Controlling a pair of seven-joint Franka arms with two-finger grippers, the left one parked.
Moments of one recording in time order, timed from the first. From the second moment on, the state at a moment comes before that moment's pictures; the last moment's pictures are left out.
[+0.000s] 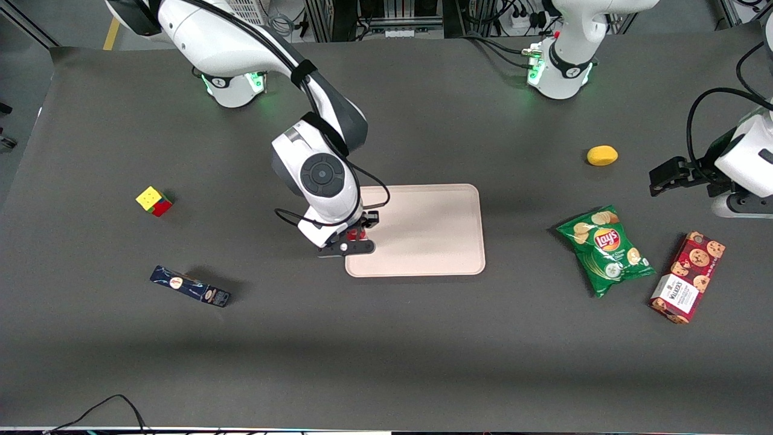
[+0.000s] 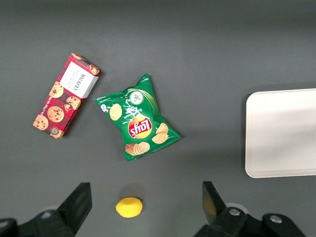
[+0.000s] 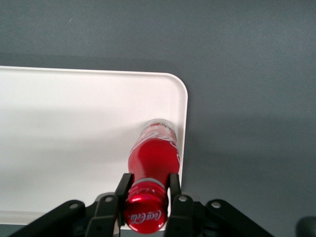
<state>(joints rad) 0.56 0.62 0.10 -1.46 -0.02 2.00 0.62</state>
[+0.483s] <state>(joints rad) 0.56 0.62 0.10 -1.46 -0.02 2.00 0.62</state>
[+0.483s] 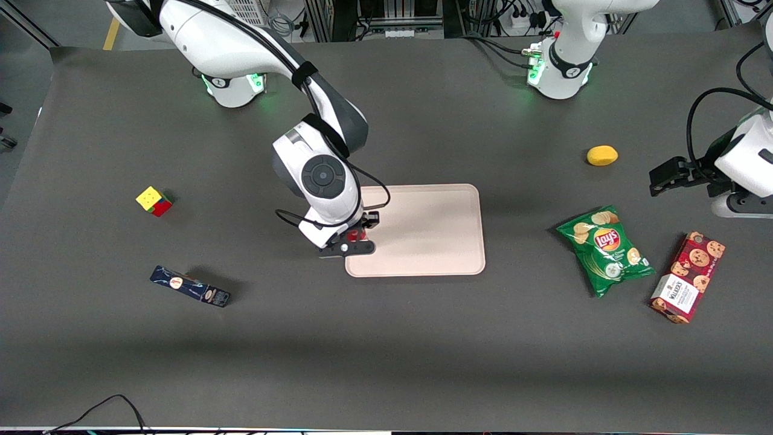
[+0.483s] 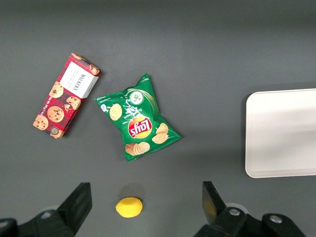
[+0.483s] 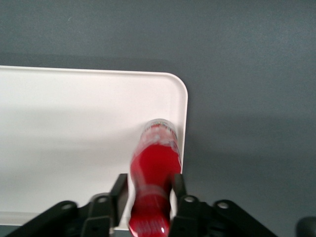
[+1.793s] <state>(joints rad) 0.48 0.33 0.02 -1.34 -0.02 1.73 0.41</state>
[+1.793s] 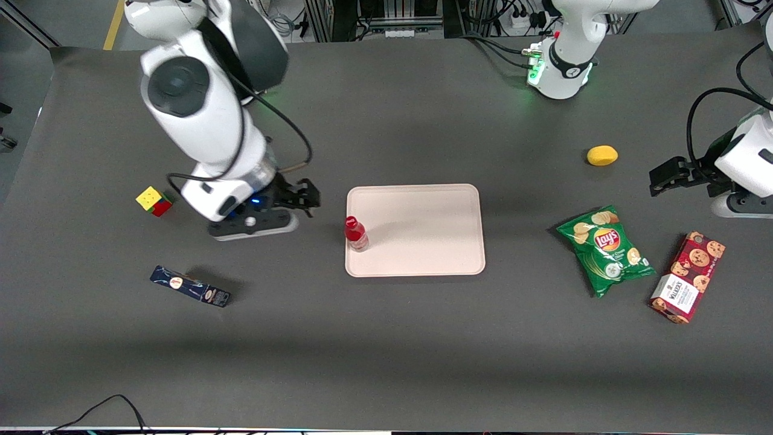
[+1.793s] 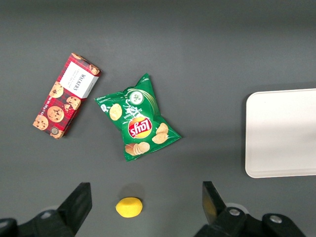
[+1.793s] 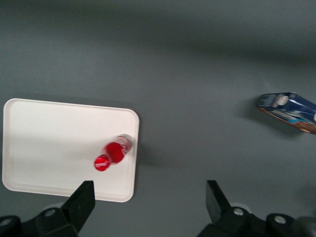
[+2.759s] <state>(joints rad) 0.20 0.04 -0.08 -1.62 -0.02 1.67 0.34</state>
